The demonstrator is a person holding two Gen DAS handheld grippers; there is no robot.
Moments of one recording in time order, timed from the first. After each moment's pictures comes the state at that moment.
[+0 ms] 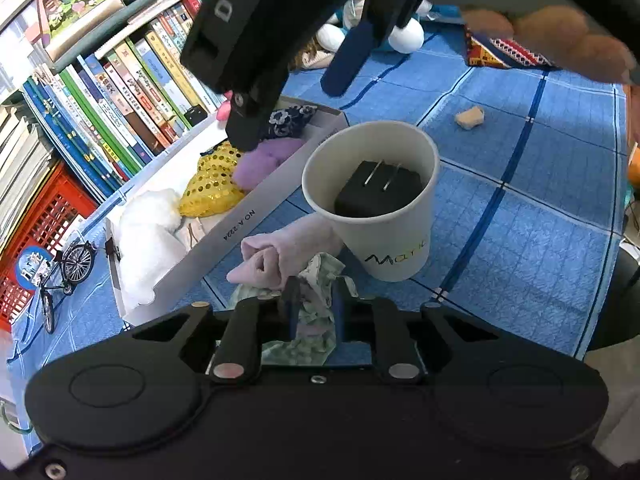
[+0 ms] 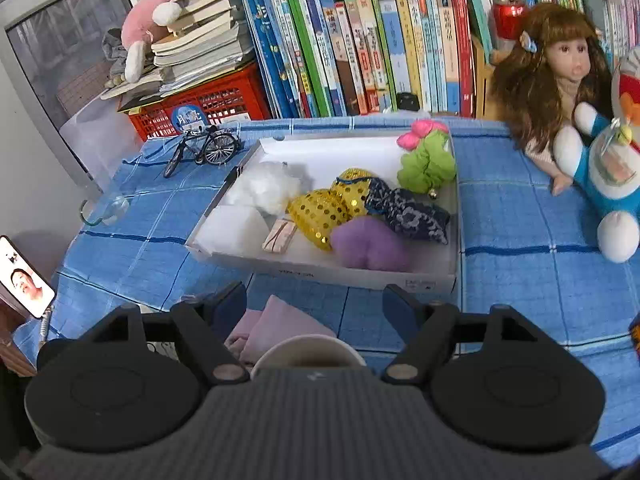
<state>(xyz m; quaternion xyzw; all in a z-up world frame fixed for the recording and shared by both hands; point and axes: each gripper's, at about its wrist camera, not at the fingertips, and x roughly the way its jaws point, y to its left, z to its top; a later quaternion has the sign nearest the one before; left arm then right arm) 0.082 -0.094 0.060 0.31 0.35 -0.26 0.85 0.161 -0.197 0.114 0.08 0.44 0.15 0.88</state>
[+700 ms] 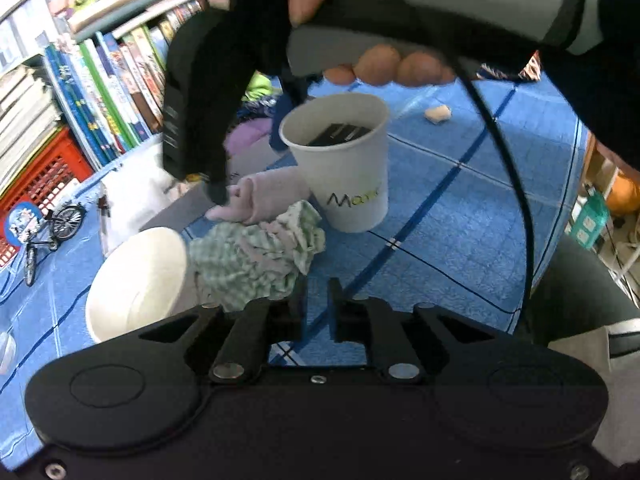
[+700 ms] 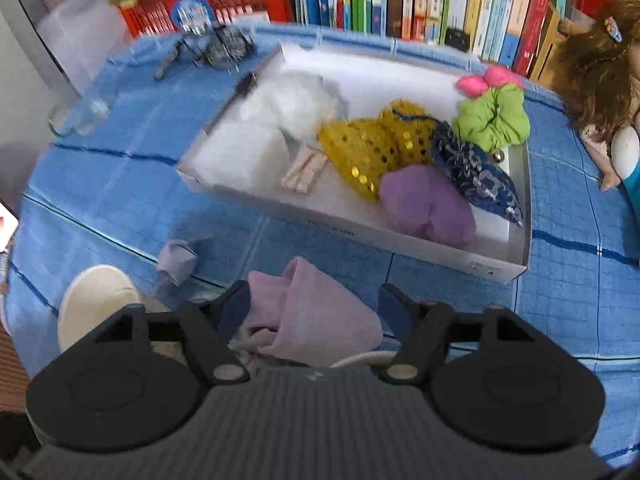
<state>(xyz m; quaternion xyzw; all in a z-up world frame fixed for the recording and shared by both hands) 0.029 -0.059 0.050 0.25 0.34 -0.27 0.87 0.202 -0.123 0.072 -0.02 0.55 0.14 0.82</state>
